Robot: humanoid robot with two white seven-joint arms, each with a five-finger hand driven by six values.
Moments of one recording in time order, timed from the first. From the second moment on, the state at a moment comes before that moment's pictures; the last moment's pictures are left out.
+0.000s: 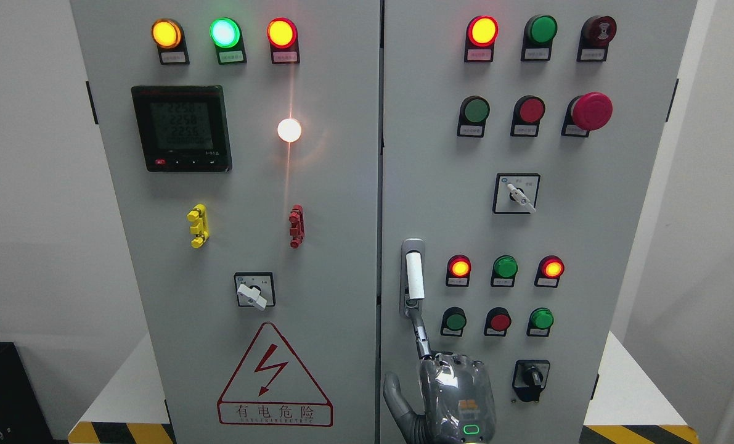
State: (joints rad) left arm 0.00 -0.10 -0.14 -0.05 0.16 -0.10 -0.06; right arm -0.27 0.14 0.34 -1.65 1.42 0.23 -0.14
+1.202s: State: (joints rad) left arm 0.00 -0.10 -0.14 -0.05 0.16 -0.10 -0.06; right arm -0.27 0.14 0.34 -1.67 1.42 0.22 -0.14
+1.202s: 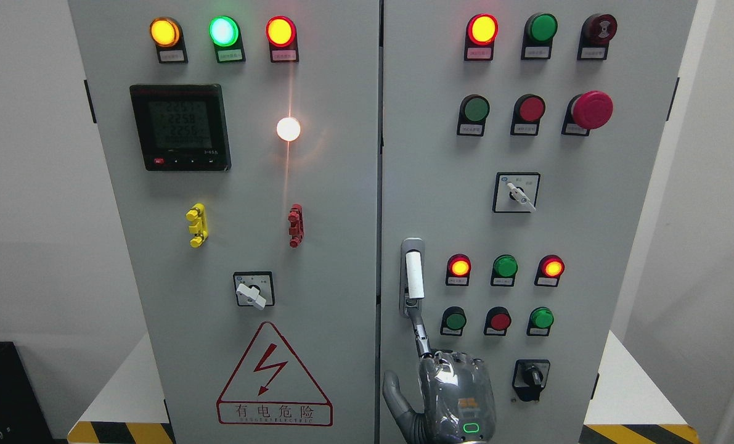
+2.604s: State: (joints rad) left arm 0.00 -0.10 -0.14 -0.05 0.16 -0.10 -0.06; right arm -0.27 0.14 0.35 -1.69 1.42 0.22 -0.15
